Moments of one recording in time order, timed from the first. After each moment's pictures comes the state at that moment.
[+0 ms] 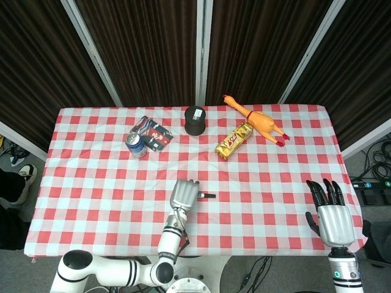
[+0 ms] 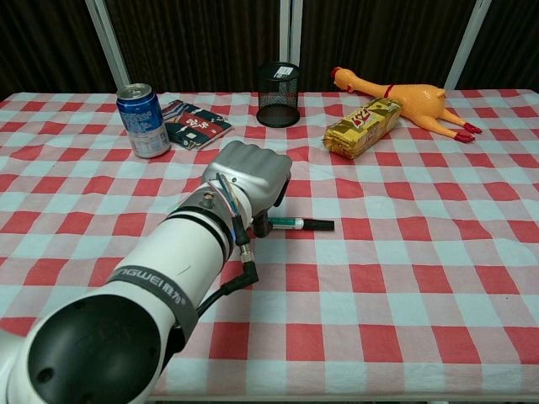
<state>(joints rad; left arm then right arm) -0.91 -2.21 -0.38 -1.32 0.70 1.25 1.25 0.07 -1.31 0.07 -1.66 -1.56 1.53 -0.33</state>
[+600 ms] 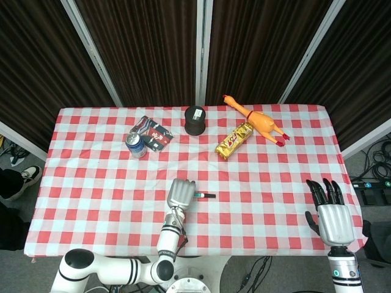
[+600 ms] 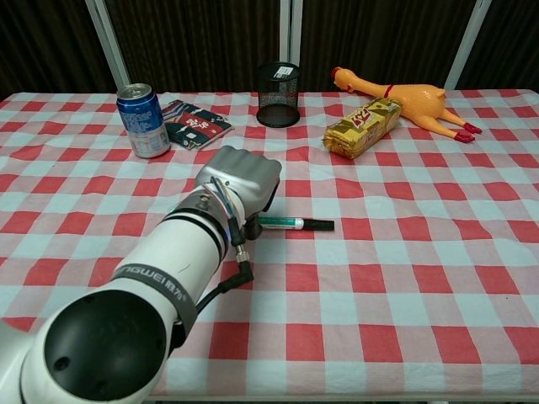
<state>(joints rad) -0.93 -2.21 -0.37 -1.29 0.65 1.26 1.25 0.07 -1.31 0.07 -1.65 -1.55 1.53 -0.32</state>
